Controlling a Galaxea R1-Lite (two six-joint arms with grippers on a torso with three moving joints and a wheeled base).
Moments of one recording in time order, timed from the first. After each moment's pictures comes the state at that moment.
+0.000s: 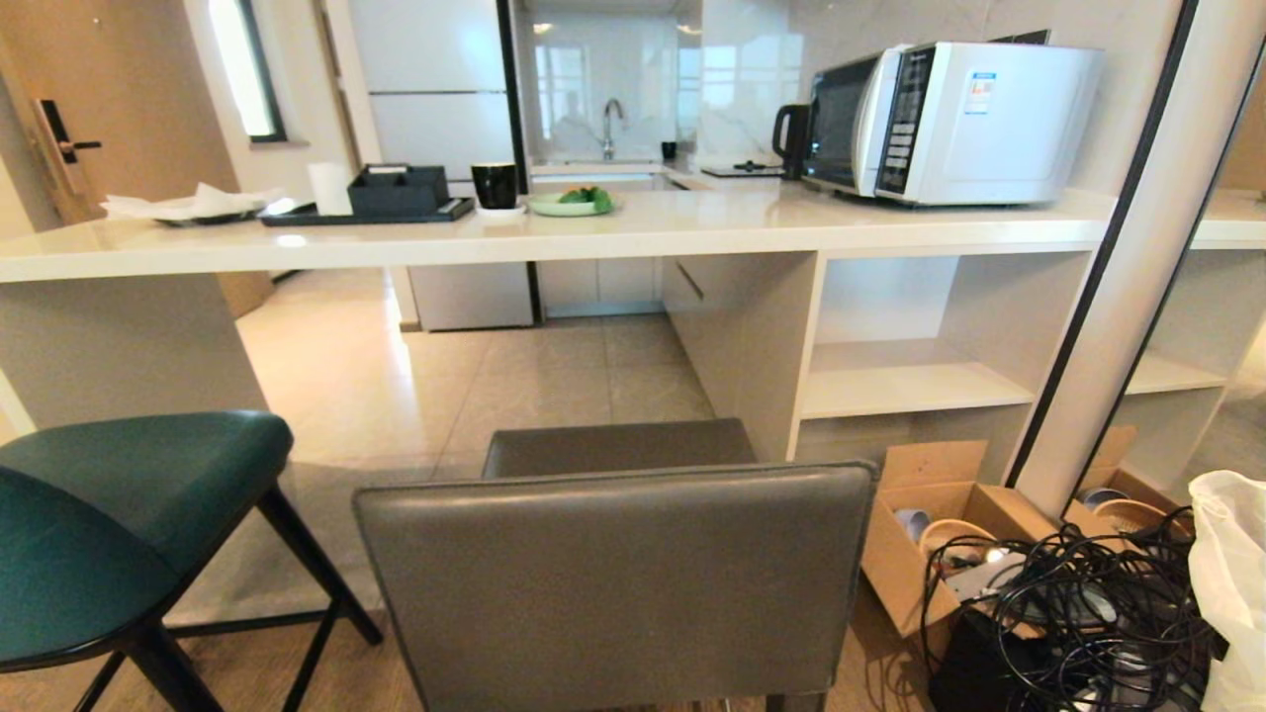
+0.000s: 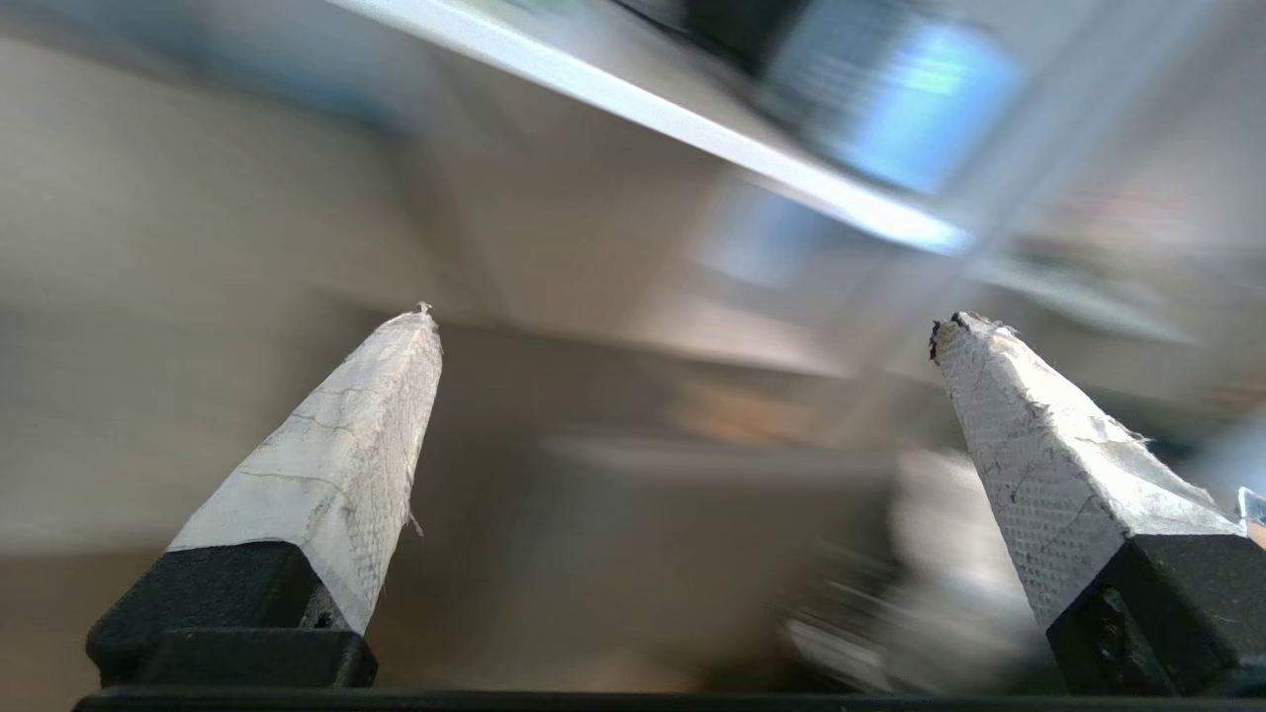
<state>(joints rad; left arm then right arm) 0.89 0.74 -0.63 -0.40 -1.30 -0.82 -0.06 0.56 -0.32 -0.32 -0.01 0.16</state>
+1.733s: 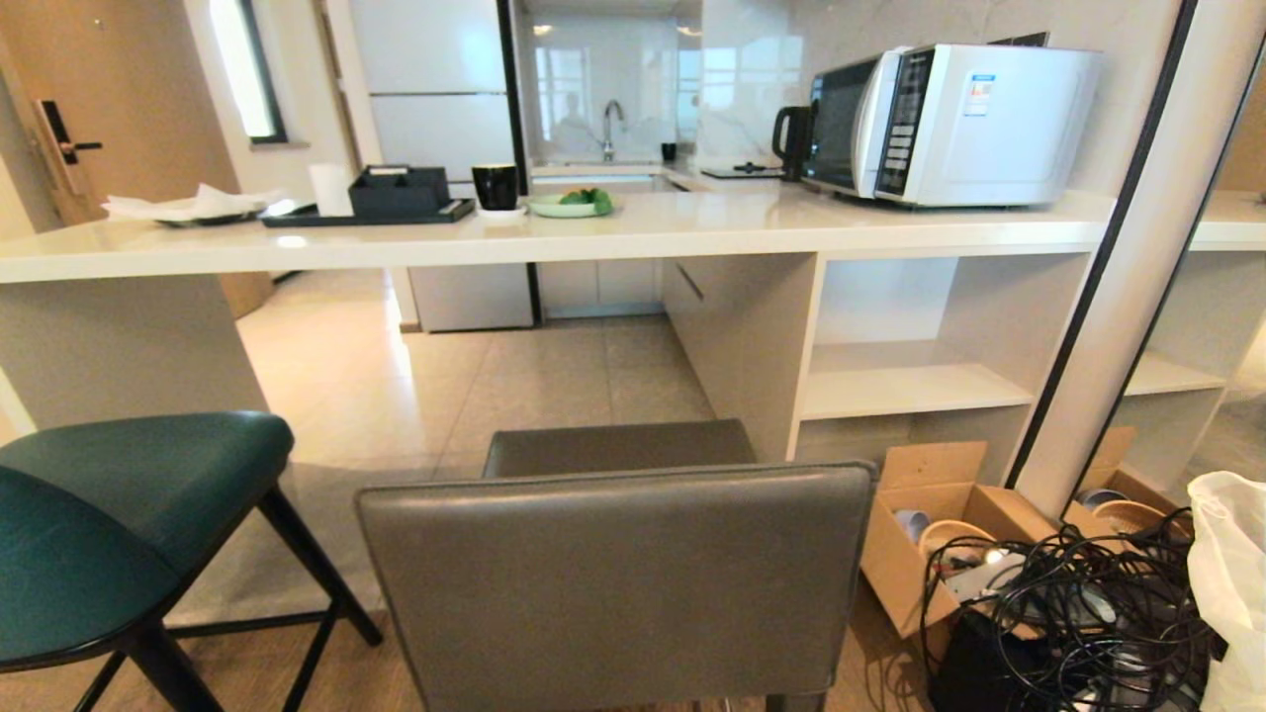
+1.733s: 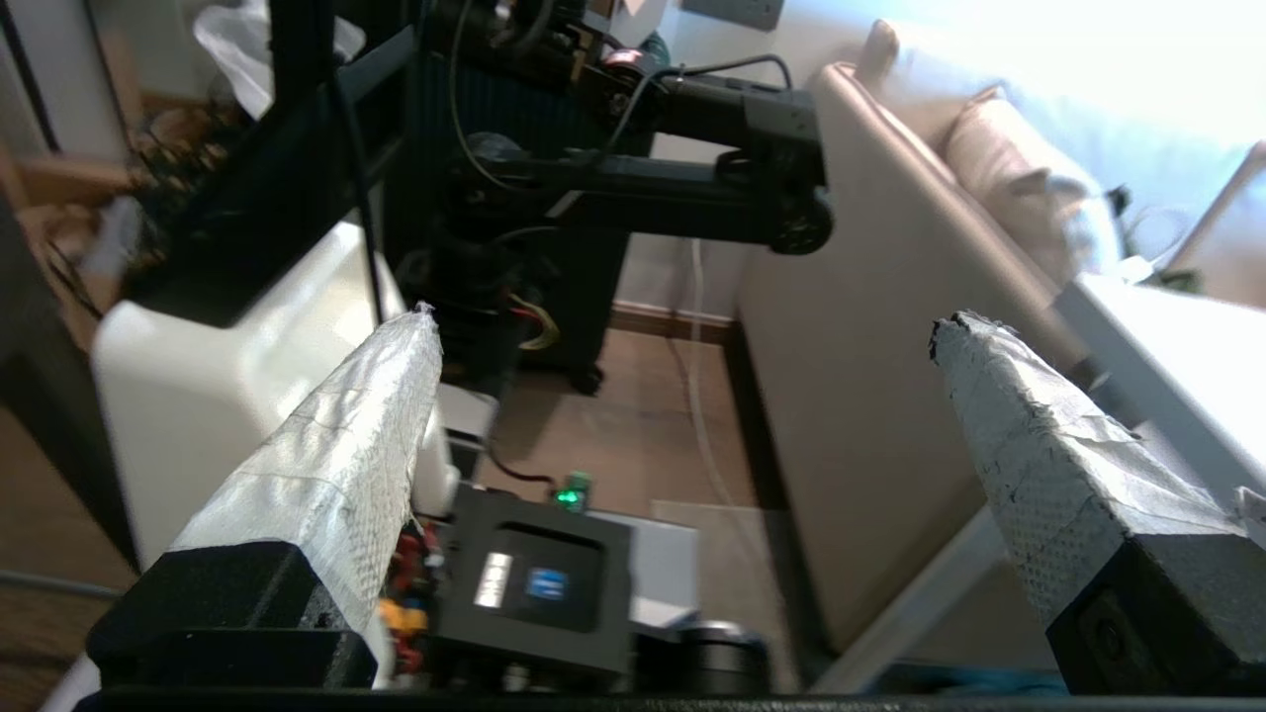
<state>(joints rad) 0.01 0.08 -0.43 -0.88 -1.52 -1.49 -0.06 0.27 -0.13 -0.24 0.23 0.07</state>
